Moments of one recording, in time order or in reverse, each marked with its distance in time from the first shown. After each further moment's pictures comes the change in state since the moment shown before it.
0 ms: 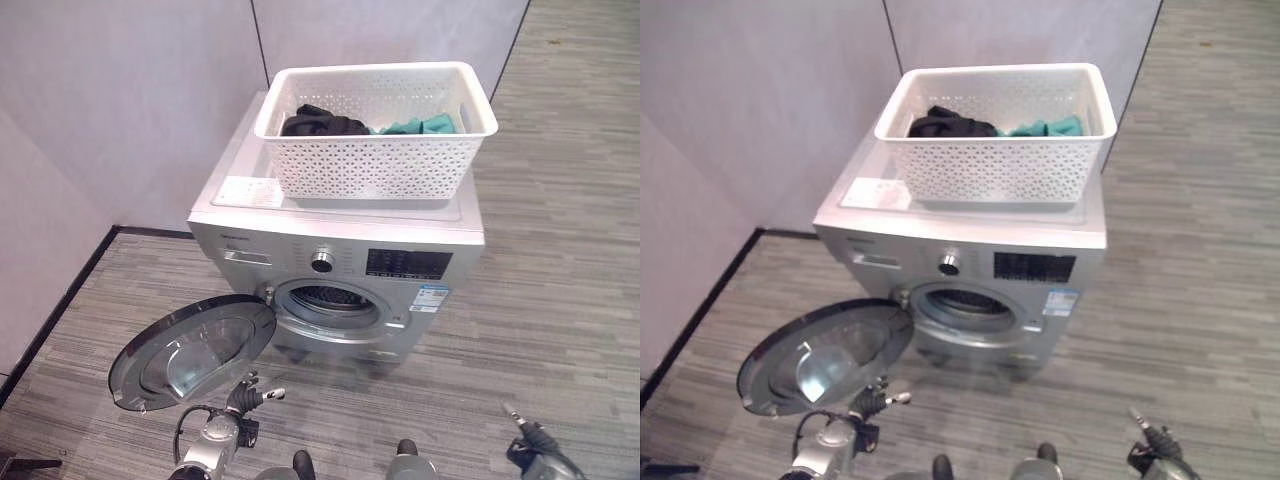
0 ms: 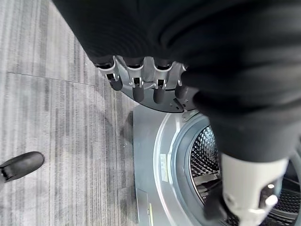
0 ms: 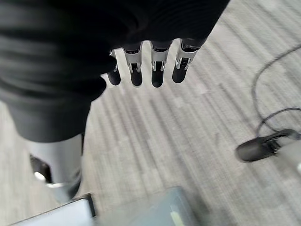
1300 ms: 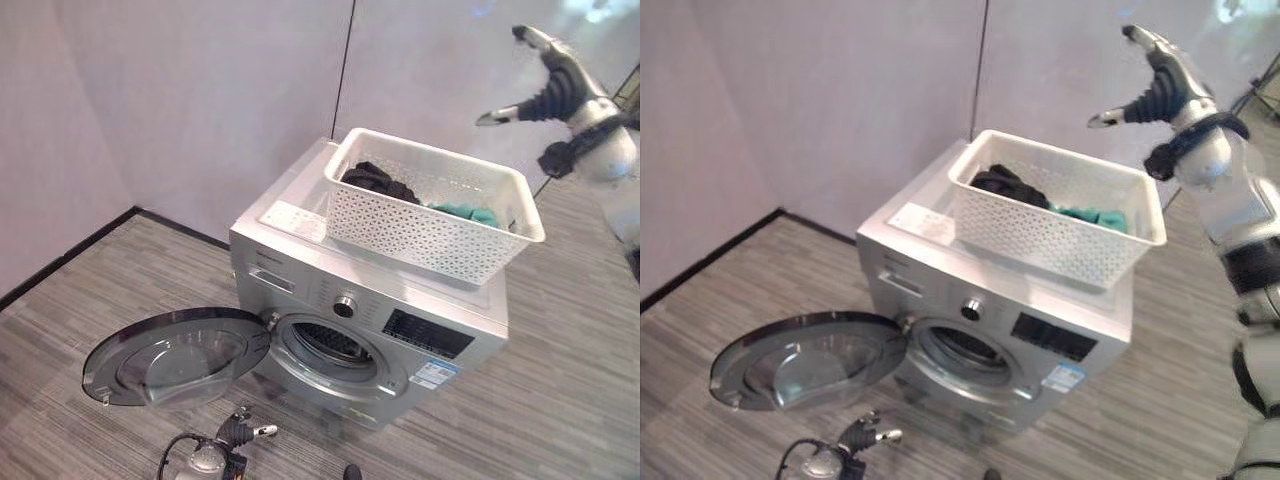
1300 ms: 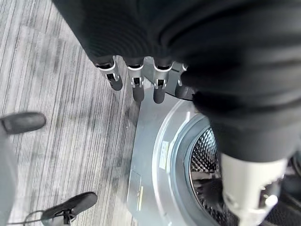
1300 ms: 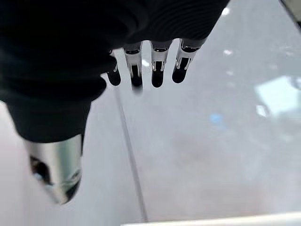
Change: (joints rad) left arm 0.122 0.035 -0.028 0.027 0.025 0.009 -0.073; right arm -1.209 -0.441 1.010 -0.281 -0.592 0.072 0.139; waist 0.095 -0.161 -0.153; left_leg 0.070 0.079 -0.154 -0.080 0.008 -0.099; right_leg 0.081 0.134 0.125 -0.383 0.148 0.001
